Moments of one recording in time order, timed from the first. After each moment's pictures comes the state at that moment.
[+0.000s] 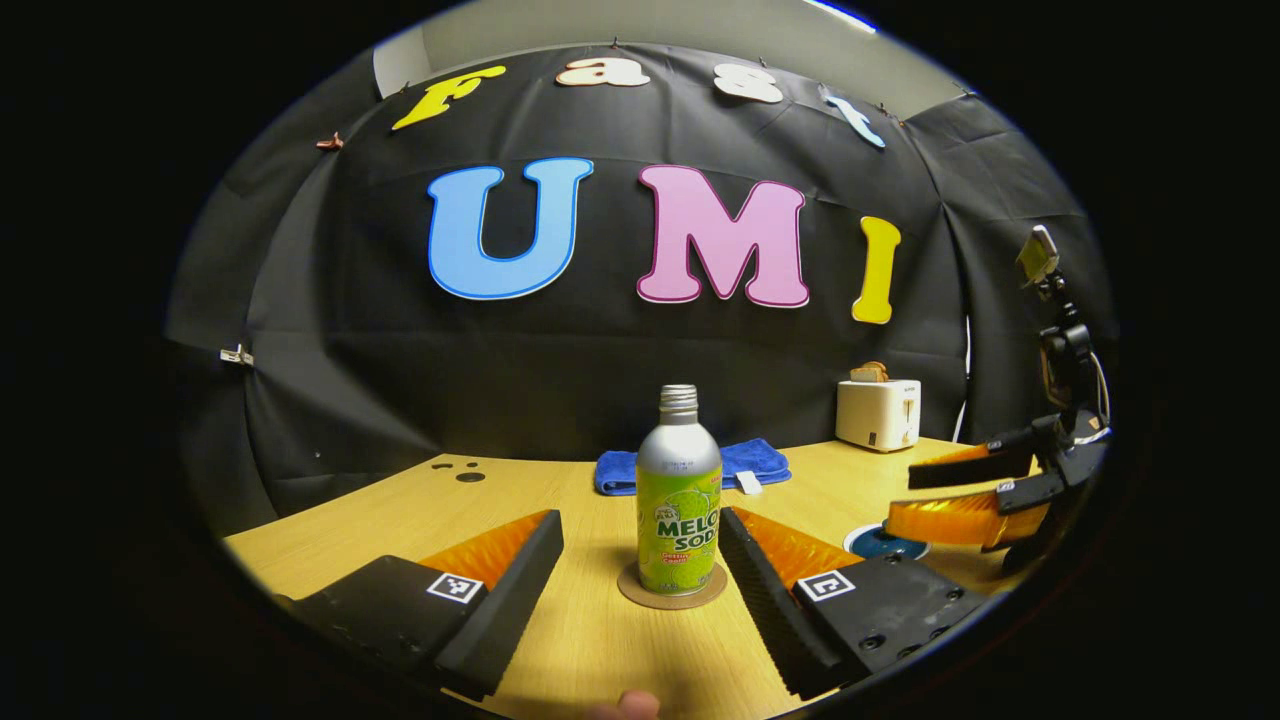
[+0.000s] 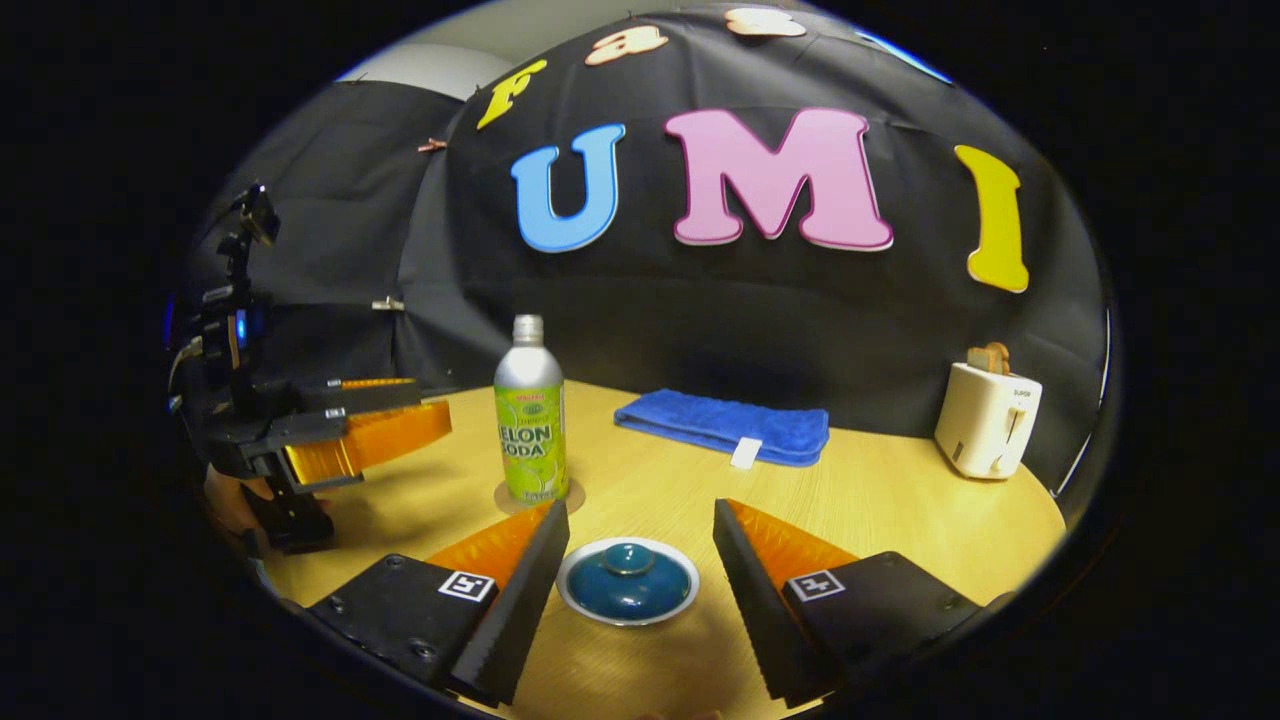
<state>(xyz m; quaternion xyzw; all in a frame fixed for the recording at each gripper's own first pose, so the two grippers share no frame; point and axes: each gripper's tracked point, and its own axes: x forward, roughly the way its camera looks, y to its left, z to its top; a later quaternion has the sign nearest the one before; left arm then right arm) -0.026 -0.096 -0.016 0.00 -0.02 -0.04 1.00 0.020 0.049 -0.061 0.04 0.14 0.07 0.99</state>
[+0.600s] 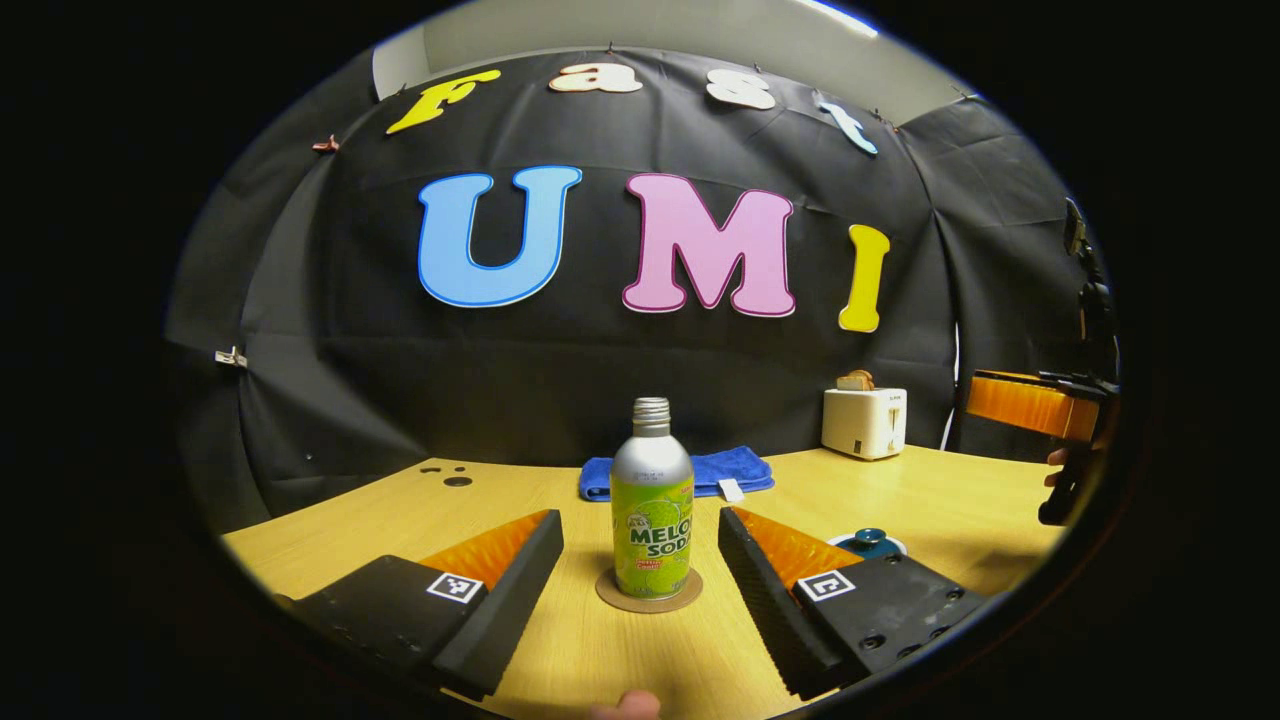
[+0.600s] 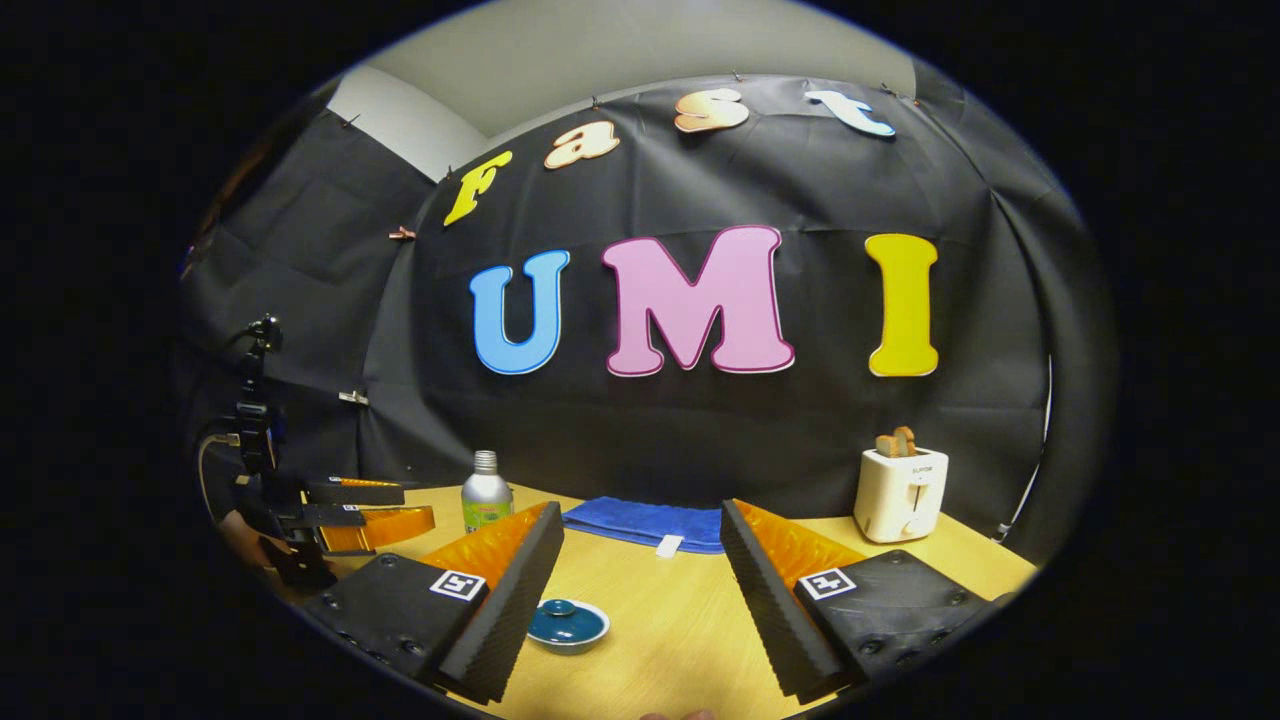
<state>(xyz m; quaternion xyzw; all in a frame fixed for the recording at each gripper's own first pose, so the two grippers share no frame) -0.034 -0.112 -0.006 0.00 -0.03 -0.05 1.00 -0.026 -0.025 0.025 0.04 0.00 -0.01 1.00</state>
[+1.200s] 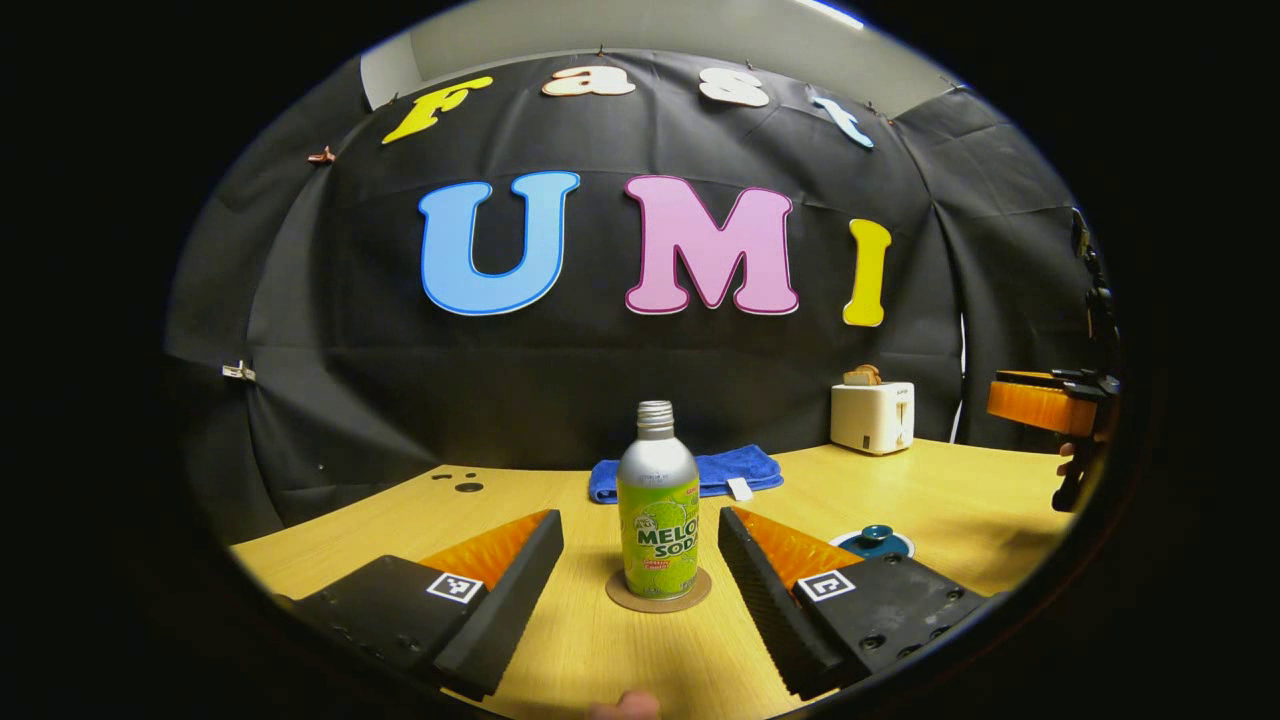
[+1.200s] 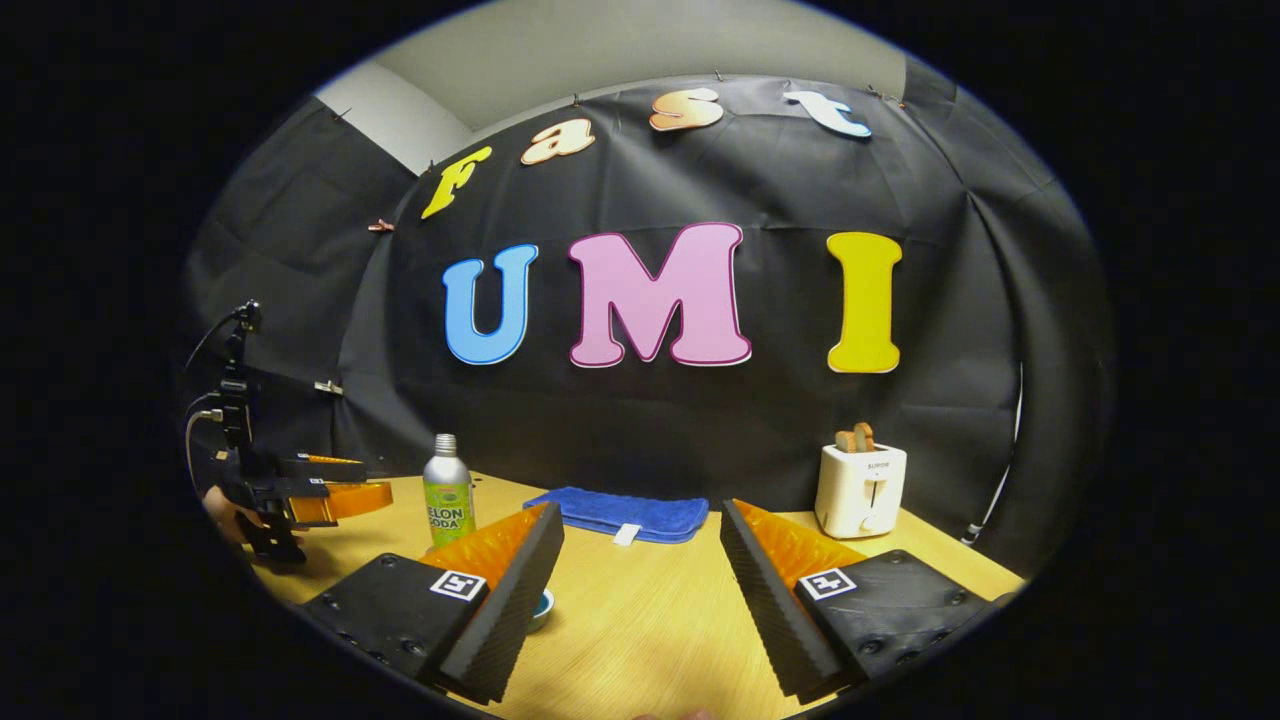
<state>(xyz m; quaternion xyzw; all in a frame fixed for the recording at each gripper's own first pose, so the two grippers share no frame) -0.036 -0.107 -0.007 0.01 -0.03 -0.04 1.00 -0.039 -0.053 0.015 0.02 0.01 -0.04 1.00</state>
